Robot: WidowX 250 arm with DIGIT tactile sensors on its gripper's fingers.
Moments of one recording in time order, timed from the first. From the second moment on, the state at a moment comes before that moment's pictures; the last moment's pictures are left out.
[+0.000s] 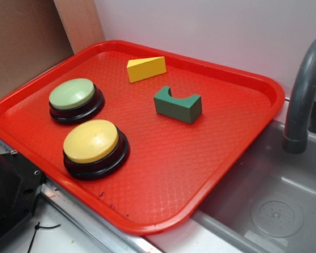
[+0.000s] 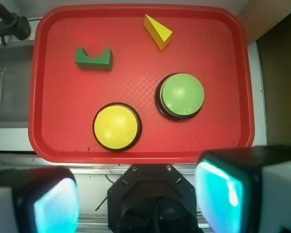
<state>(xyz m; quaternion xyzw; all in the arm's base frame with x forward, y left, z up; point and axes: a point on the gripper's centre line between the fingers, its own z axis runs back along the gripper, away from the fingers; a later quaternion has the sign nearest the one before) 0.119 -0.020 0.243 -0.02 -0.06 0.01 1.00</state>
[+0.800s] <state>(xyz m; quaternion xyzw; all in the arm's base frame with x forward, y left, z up) 0.133 -0.012 0.223 -0.05 -0.04 0.14 0.99</state>
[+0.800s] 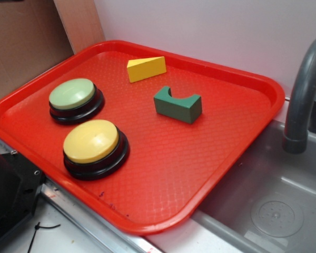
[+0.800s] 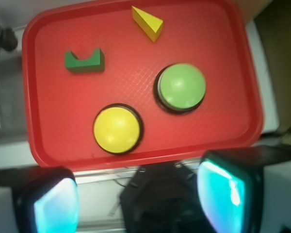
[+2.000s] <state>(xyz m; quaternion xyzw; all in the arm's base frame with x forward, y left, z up) 0.239 -0.041 0.104 0.00 -0.13 0.60 0.79</state>
